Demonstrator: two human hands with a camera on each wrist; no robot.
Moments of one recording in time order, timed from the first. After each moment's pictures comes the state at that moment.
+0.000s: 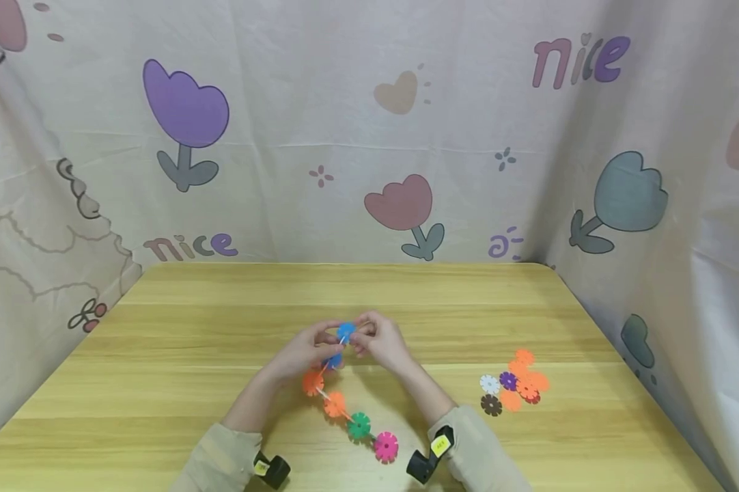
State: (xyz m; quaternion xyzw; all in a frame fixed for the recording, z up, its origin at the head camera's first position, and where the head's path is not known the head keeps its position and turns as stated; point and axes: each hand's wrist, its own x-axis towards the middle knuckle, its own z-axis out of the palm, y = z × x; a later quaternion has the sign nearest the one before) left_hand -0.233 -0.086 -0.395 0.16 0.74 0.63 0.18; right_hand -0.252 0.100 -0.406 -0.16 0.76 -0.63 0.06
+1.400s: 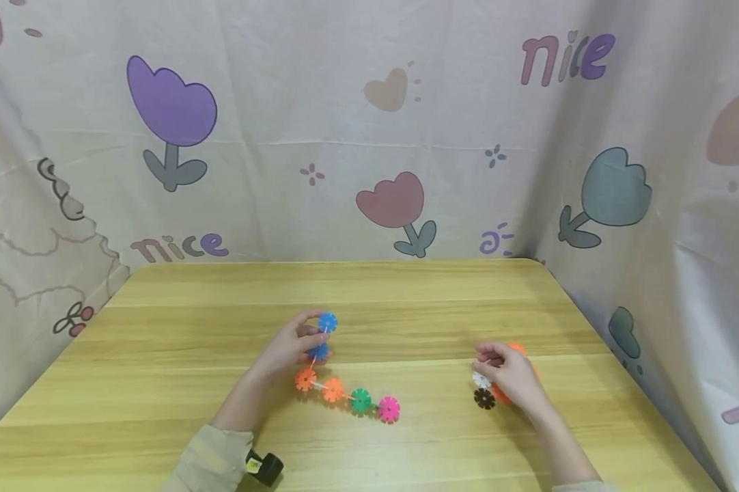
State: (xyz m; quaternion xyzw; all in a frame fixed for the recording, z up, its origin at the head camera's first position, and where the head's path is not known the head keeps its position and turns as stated) left_hand -0.238 -0.095 -0.400 0.10 0.70 0.69 0.13; right_hand -0.186 0.287 -0.408 -0.03 0.91 -0.40 -0.04
